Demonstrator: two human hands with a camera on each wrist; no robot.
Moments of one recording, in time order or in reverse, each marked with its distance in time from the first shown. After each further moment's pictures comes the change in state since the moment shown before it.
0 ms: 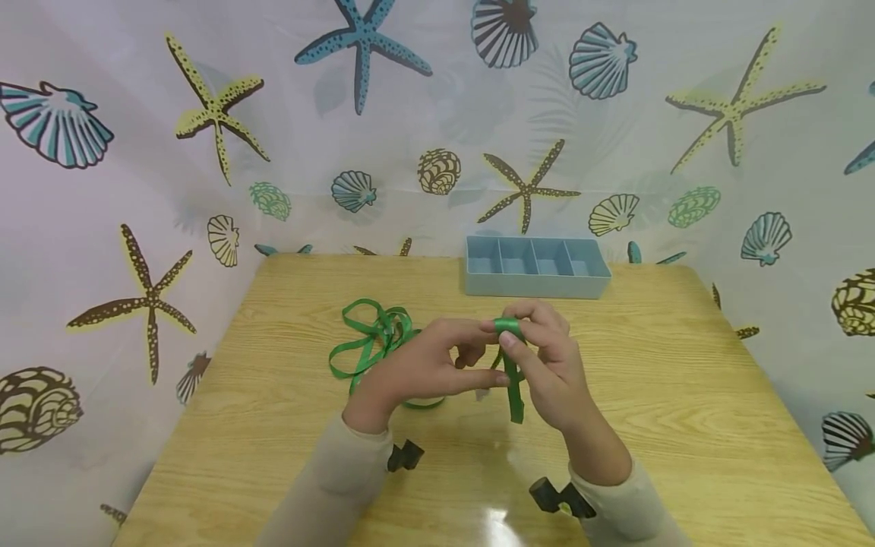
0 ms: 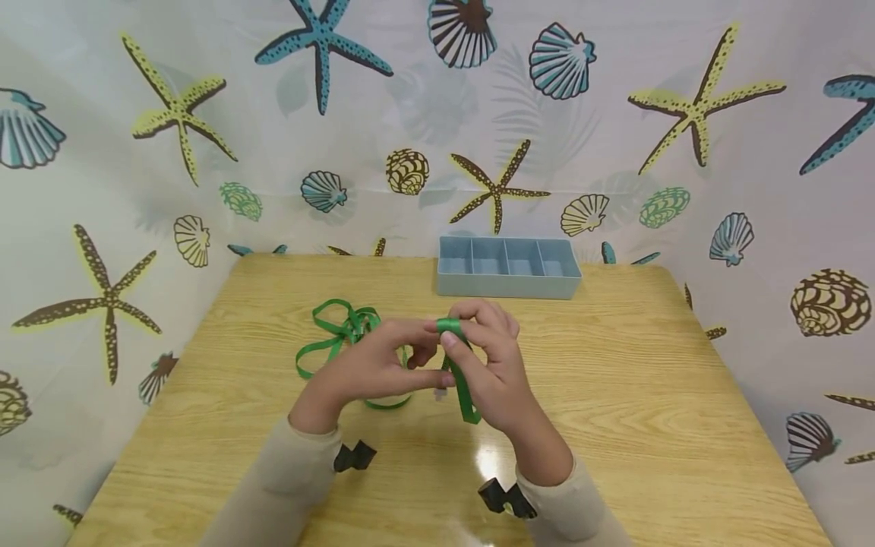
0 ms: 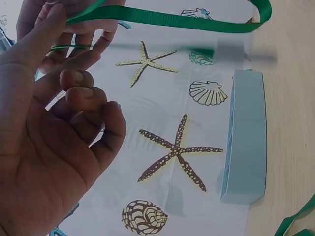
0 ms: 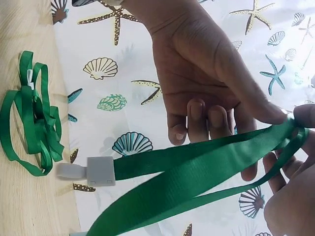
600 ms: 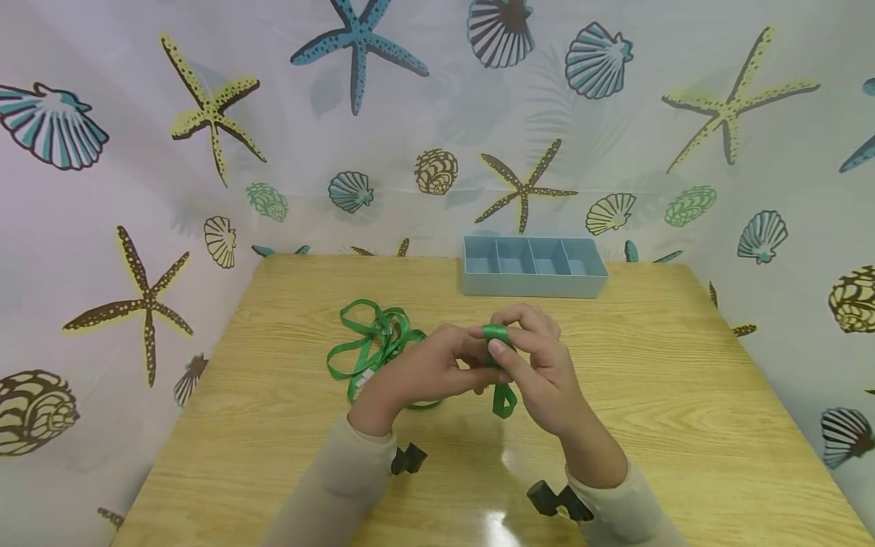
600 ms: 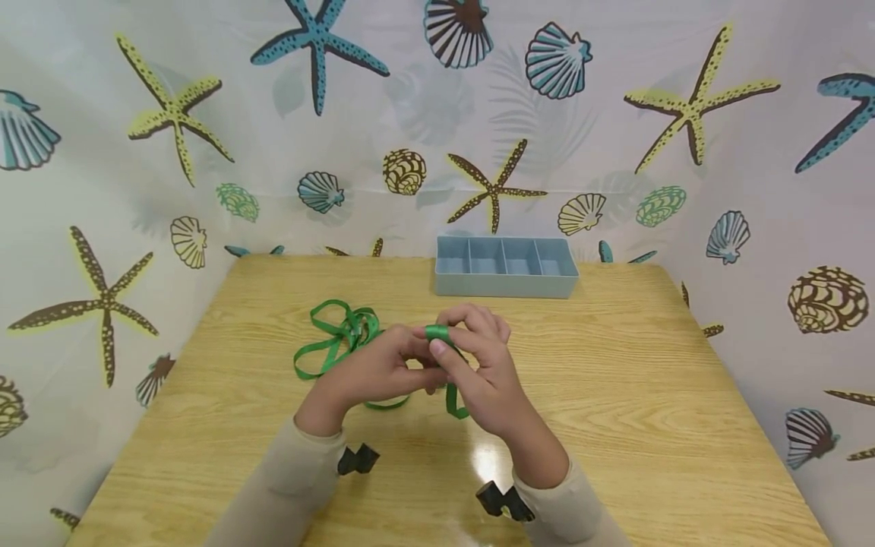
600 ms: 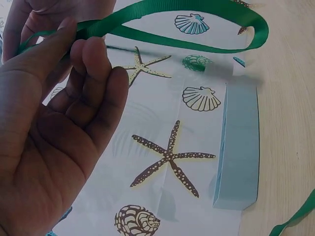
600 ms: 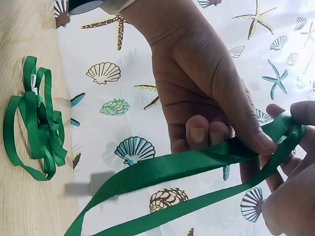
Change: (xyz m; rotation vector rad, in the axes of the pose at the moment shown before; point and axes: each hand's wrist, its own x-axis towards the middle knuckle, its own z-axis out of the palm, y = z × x) left_hand 0.003 -0.002 0.006 -0.083 -0.083 -0.048; right_hand -0.002 -0.005 0.003 -0.006 -0.066 0.018
